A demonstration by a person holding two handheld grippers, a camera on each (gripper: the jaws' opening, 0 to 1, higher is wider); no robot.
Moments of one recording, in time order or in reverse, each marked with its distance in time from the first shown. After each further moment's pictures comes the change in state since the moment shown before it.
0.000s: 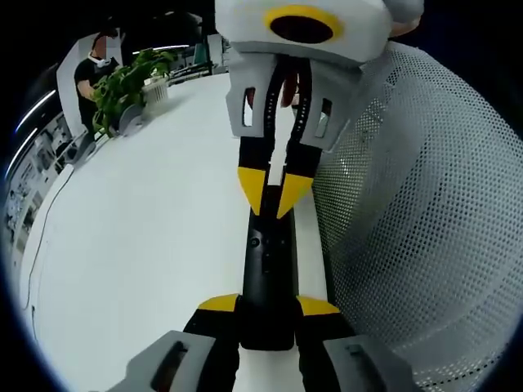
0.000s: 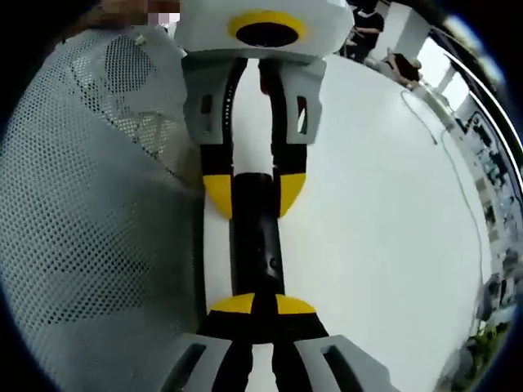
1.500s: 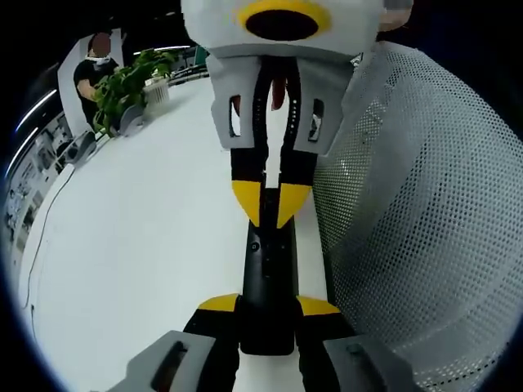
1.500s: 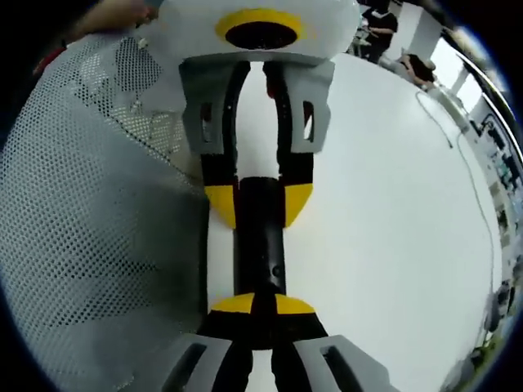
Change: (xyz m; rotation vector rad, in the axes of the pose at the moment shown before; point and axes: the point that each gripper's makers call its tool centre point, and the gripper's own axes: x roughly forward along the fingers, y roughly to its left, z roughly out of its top) left arm 0.000 0.000 0.000 -0.003 -0.007 0.000; right arm 0.006 0.000 0.011 -0.001 0.052 0.102
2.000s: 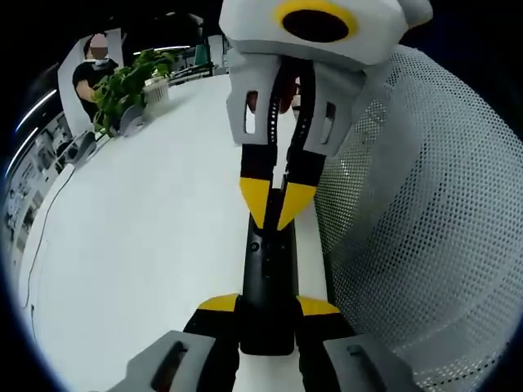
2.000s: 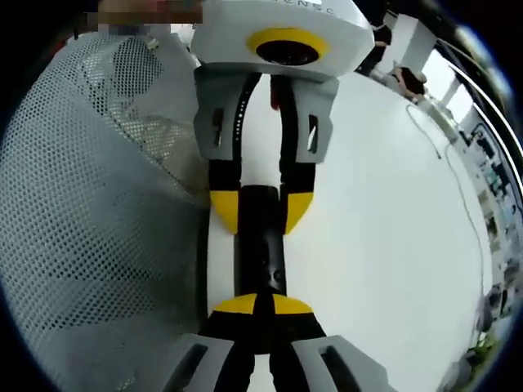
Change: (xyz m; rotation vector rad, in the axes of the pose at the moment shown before) left arm 0.000 0.000 0.000 0.001 0.000 -0.001; right arm -0.002 0.001 0.004 -0.032 -0.074 -0.072
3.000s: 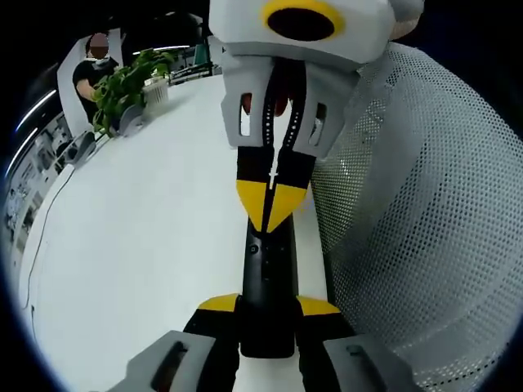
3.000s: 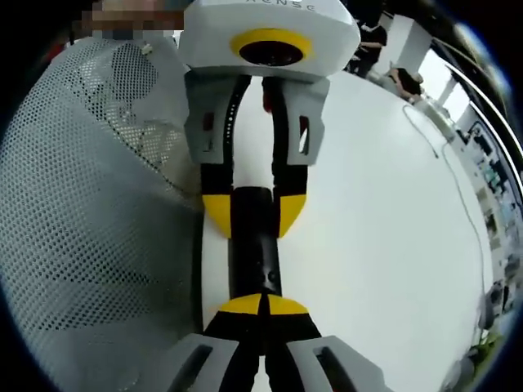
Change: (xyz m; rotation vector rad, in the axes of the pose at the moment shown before) left arm 0.000 0.000 0.000 0.002 0.003 -0.001; right arm 0.003 -0.004 -0.001 0.021 -0.014 -0.012
